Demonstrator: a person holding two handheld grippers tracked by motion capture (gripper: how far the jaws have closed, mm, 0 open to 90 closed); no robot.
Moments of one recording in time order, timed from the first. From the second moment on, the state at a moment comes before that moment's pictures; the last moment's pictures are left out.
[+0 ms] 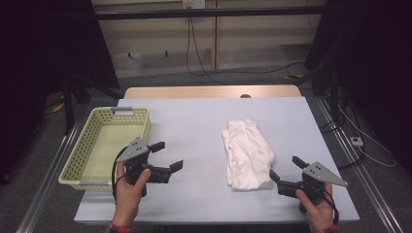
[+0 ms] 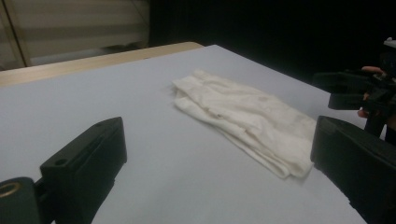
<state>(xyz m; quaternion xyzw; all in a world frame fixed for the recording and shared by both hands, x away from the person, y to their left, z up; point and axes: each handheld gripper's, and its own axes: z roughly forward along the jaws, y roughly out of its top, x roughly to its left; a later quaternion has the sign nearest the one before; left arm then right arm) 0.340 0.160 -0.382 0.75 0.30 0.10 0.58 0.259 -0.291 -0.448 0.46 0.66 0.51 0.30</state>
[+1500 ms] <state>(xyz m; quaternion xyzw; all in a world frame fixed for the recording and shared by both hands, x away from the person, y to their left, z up) 0.447 0.011 -0.446 0.82 0.36 0.06 0.45 0.261 -0.294 -0.451 0.47 0.66 0.51 0.30</state>
